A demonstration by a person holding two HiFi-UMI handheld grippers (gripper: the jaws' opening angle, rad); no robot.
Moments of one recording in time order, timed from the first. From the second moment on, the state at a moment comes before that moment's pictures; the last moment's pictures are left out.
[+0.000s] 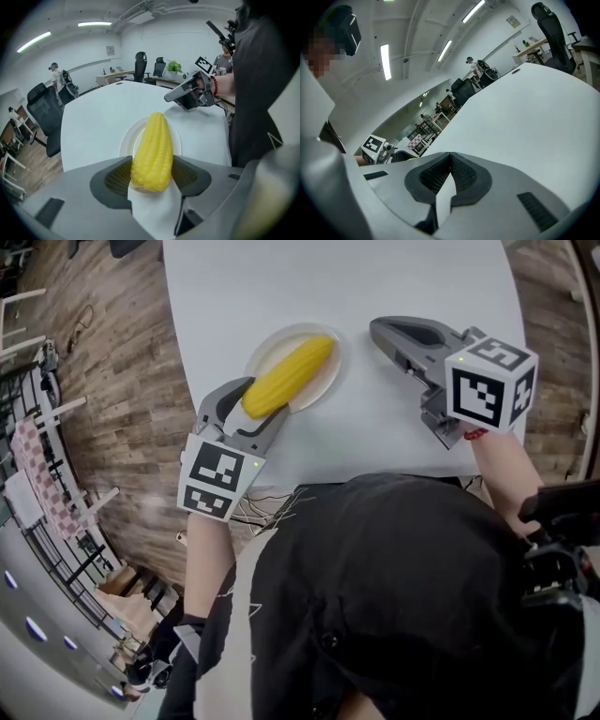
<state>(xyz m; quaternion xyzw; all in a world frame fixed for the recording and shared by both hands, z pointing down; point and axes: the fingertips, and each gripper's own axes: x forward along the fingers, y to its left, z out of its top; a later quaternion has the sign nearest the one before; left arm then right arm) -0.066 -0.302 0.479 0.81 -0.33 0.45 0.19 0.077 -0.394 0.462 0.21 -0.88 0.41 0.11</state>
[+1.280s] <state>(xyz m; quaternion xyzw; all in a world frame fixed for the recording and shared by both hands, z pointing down) -0.127 -0.285 0.420 0.70 -0.46 -0.17 0.52 0.054 -0.310 0.396 0.26 -0.89 0.34 0.13</state>
